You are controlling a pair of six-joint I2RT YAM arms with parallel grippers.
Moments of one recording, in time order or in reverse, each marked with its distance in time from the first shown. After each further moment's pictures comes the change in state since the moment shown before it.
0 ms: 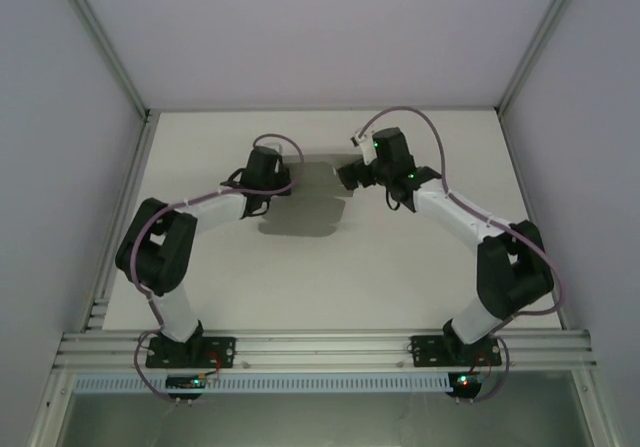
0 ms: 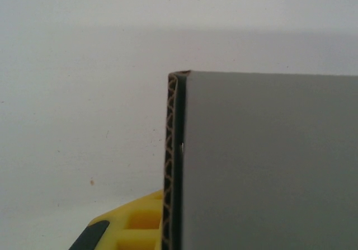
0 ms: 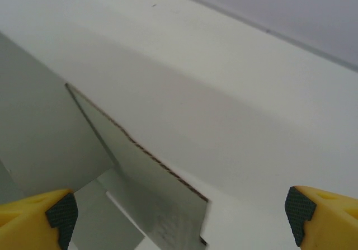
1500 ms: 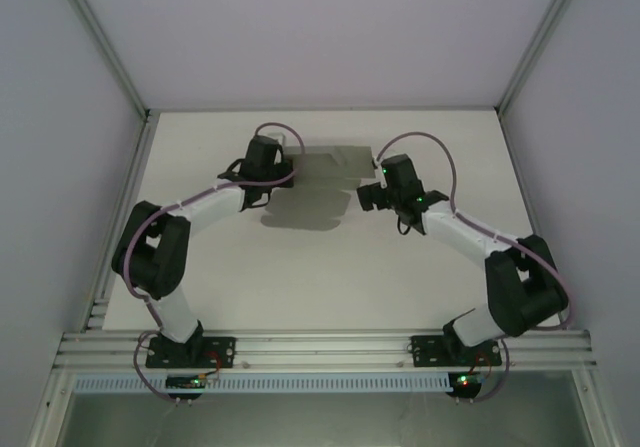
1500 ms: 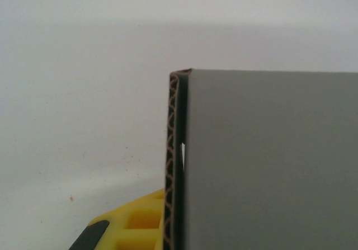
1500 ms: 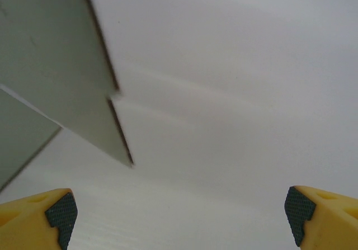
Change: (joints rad) left arm 0.000 -0.029 0.085 -0.088 0.064 0.025; right arm -0.023 -0.106 -0.232 0.019 0.191 0.136
